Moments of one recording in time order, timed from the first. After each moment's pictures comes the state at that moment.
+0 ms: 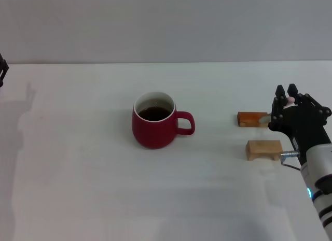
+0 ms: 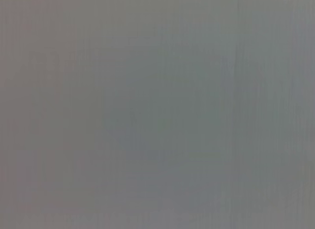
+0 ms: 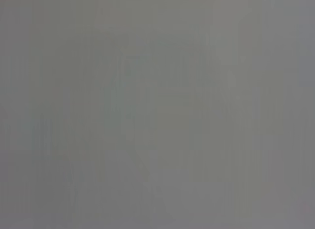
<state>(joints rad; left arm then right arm) -0.49 -2.06 -1.67 -0.22 2.76 0.86 -0.08 0.17 2.04 0.59 0.96 -1.85 -0.99 -0.65</state>
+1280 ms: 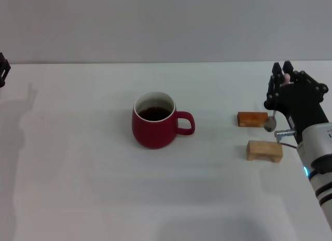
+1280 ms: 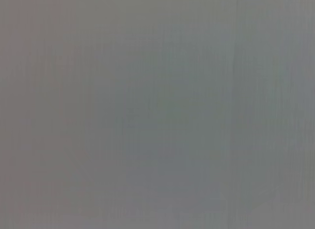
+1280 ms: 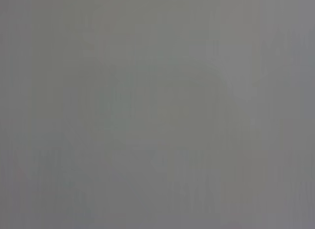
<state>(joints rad) -0.49 -2.06 -1.67 -0.22 2.76 0.85 -0.08 0.24 2.03 0.63 0.96 -1.88 -0.99 -0.65</state>
